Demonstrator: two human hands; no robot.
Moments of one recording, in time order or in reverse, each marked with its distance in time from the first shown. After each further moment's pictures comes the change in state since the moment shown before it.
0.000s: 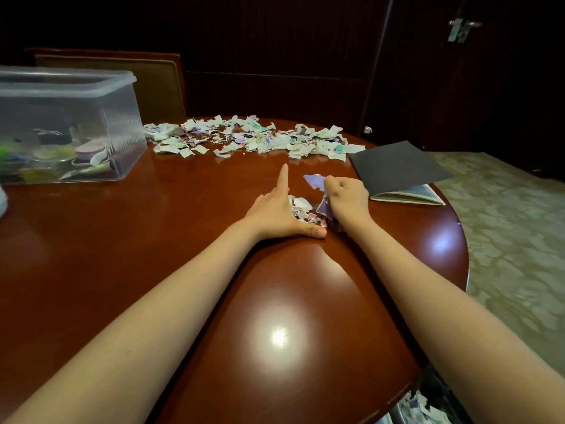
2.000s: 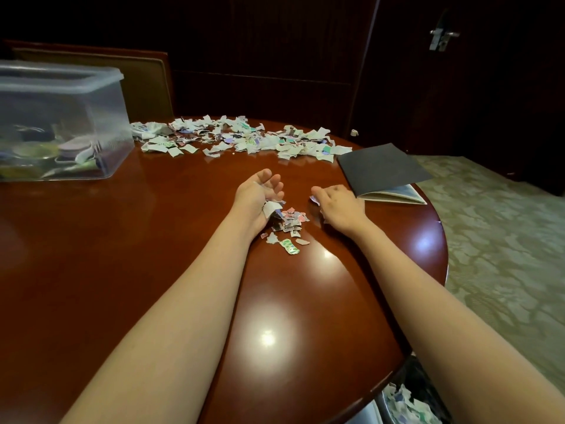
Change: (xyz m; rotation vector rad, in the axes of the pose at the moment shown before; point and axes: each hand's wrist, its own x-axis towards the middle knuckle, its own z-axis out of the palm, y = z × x) left_hand 0.004 0.011 -0.004 -1.472 0.308 -0.301; right_hand -0.006 0.012 -0.017 -0.531 -0.241 -0.030
